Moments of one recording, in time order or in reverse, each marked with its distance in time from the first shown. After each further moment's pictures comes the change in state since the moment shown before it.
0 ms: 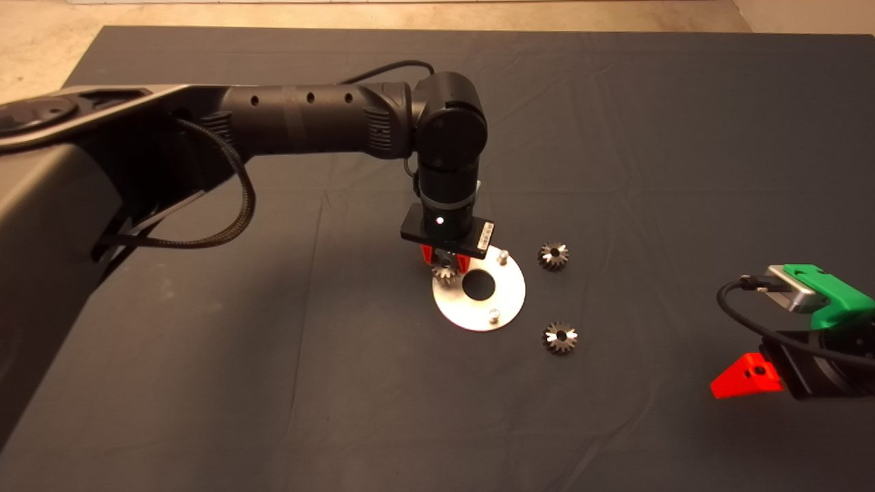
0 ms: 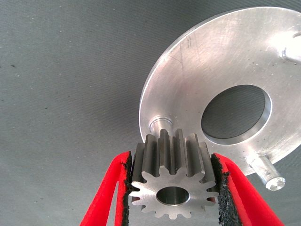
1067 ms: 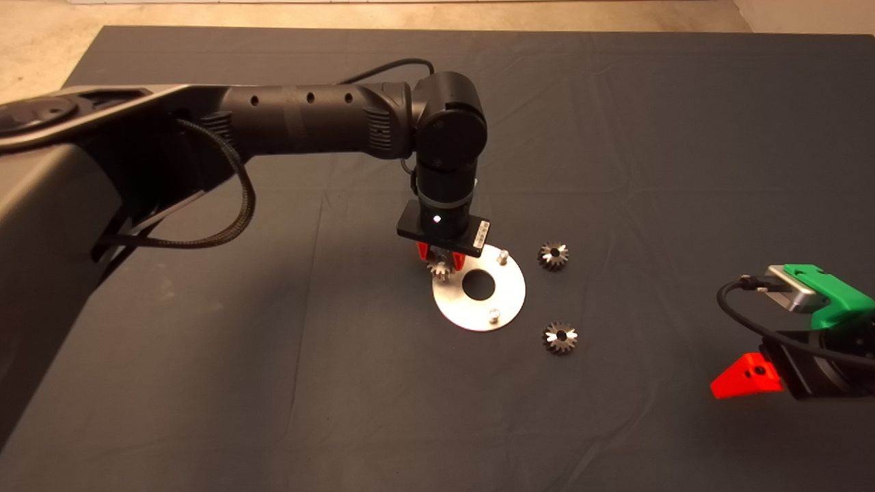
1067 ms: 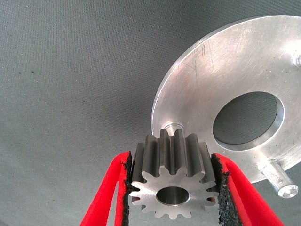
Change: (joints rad) left arm 0.000 0.000 0.000 0.028 0.019 0.000; right arm 0.000 0.000 0.000 0.000 0.000 0.000
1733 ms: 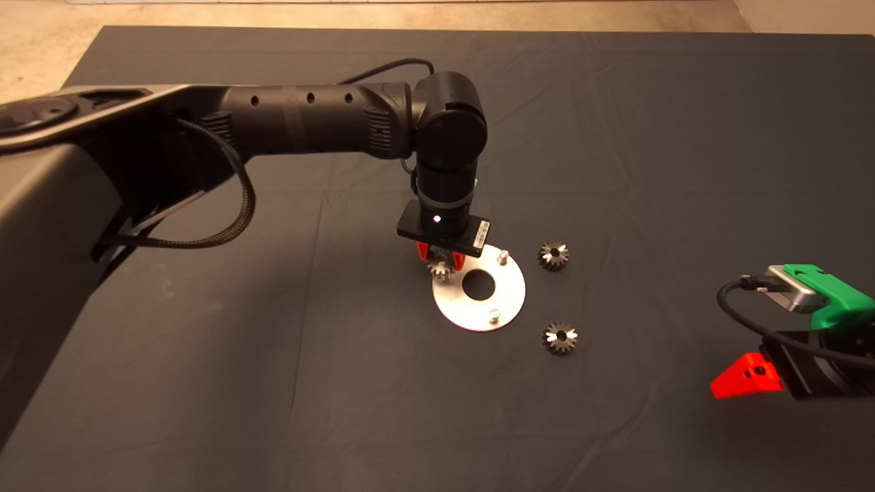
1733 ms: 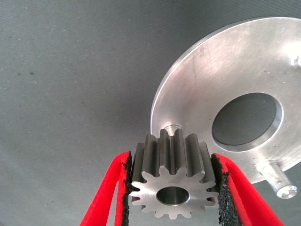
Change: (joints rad) left arm 0.000 0.000 0.000 0.004 -0.005 0.000; right arm 0.000 0.000 0.000 0.000 0.000 -0.001
